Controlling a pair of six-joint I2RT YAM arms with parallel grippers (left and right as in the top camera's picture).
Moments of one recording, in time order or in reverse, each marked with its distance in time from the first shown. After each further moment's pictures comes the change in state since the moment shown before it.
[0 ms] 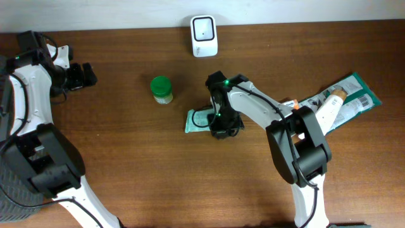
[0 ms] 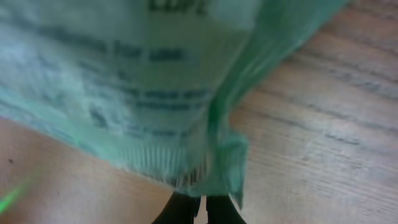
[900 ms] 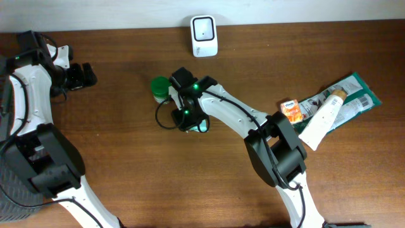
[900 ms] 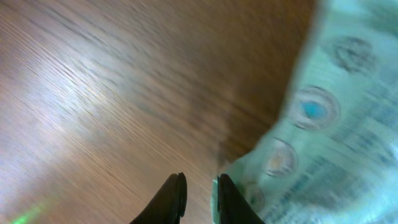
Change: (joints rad) left arm 0.000 0.000 0.000 0.000 0.000 0.000; right arm 0.168 0.109 0.245 0.110 -0.043 -0.121
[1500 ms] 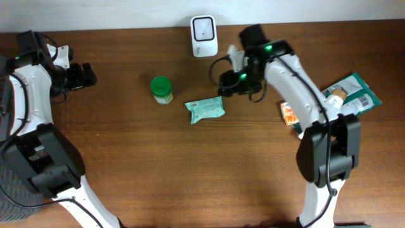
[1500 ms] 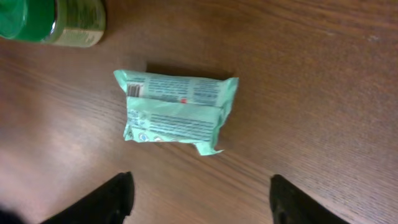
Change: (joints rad) left arm 0.000 0.000 0.000 0.000 0.000 0.000; right arm -0.390 -0.202 0.006 -0.131 -0.109 -0.087
